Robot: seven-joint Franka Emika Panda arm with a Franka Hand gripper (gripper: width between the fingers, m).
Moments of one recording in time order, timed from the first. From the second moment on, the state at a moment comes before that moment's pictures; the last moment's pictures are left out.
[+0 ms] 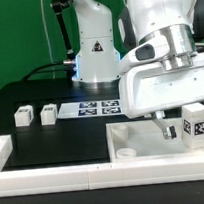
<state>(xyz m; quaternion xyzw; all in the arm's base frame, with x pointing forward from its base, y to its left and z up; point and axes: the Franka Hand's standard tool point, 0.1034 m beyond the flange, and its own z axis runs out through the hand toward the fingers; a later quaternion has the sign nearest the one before) 0.611 0.116 0.051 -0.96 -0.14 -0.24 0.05</state>
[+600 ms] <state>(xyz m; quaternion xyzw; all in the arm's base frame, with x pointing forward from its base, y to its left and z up) 0.630 0.105 0.087 -0.97 -0.15 -0.20 0.05</state>
